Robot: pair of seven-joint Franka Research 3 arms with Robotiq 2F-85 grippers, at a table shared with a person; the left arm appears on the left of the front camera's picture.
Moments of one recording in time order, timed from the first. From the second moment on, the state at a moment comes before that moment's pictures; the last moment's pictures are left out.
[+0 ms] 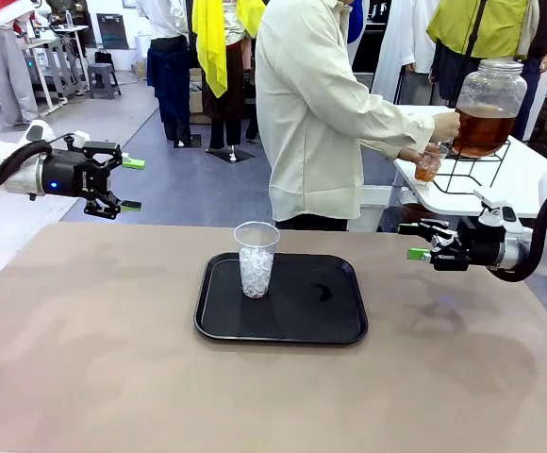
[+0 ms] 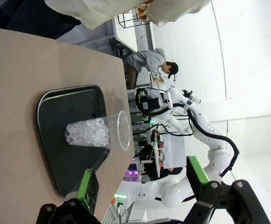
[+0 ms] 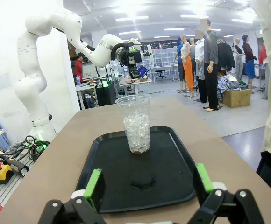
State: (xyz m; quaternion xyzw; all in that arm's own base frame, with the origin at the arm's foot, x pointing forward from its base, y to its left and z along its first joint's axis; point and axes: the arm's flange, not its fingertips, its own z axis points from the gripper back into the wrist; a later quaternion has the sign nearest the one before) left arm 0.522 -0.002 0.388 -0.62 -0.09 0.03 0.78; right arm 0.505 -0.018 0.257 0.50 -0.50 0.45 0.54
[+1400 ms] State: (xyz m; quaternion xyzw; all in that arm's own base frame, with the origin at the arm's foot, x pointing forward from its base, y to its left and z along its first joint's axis) left arm 0.522 -0.002 0.388 -0.62 -0.09 0.03 0.78; right arm 0.505 -0.018 0.257 0.50 -0.50 0.45 0.54
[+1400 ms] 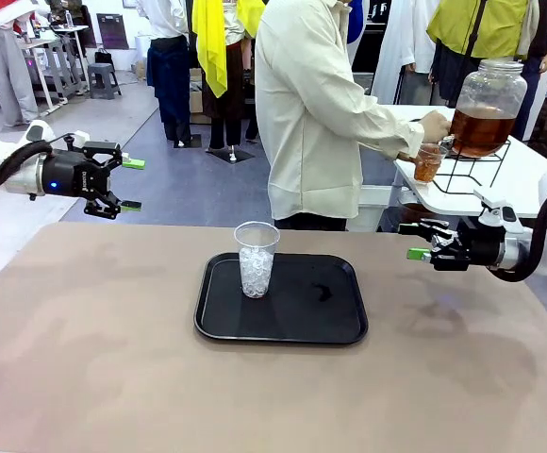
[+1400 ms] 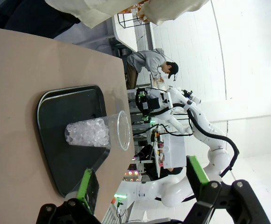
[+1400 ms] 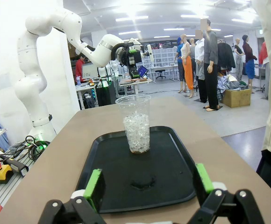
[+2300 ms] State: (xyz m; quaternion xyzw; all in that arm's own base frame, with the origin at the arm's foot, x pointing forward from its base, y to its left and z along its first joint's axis) left arm 0.522 -0.002 0.388 -0.62 -0.09 0.03 0.78; right arm 0.505 -0.018 0.257 0.50 -0.50 0.45 0.54
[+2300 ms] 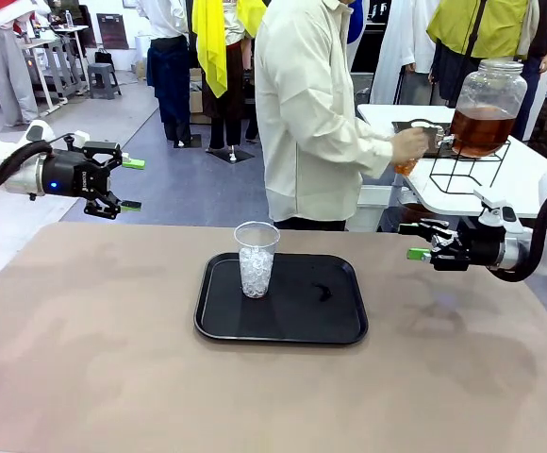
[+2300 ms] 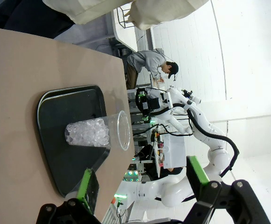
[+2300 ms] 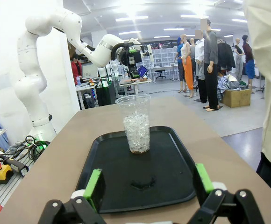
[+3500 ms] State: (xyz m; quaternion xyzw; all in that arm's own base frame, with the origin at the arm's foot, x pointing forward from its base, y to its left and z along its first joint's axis) left arm 0.522 -0.002 0.388 -0.62 -0.09 0.03 0.78; right arm 0.505 -0.018 0.257 0.50 -0.50 0.45 0.54
